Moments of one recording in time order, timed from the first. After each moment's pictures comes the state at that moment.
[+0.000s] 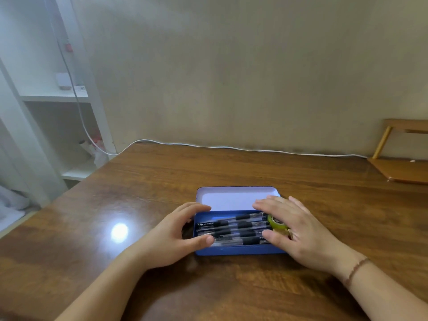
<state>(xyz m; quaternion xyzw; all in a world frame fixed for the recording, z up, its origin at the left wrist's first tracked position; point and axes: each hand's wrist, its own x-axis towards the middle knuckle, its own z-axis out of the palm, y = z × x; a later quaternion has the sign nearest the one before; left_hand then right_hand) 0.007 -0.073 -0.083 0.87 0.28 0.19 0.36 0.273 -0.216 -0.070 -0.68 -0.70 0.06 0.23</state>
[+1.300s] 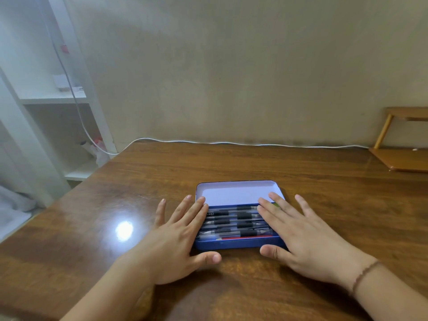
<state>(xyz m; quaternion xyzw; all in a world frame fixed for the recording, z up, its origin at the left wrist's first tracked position) 0.007 -0.103 -0.068 0.95 0.32 -0.05 -0.01 0.256 -0.234 -0.068 -0.70 -0.70 -0.10 -0.04</state>
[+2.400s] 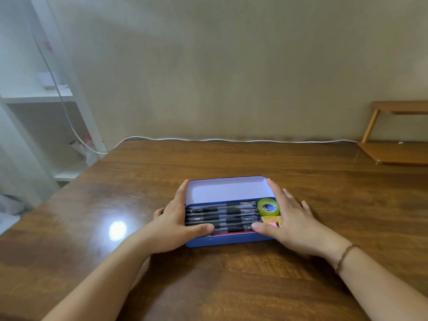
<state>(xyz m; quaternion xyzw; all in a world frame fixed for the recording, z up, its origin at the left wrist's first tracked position) 0.031 -0.072 -0.075 0.87 0.38 0.08 0.32 0.272 -0.222 -0.077 -0.79 -0.56 0.16 0.20</state>
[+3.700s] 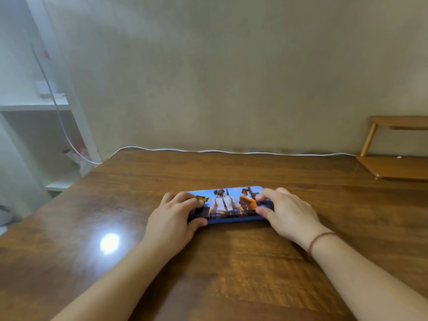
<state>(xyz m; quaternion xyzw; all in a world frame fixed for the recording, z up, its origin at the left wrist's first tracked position) 0.064 -0.053 -0.084 0.90 0.36 0.27 0.02 0.287 -0.179 -0.052 -0.85 -0.51 0.03 0.16</state>
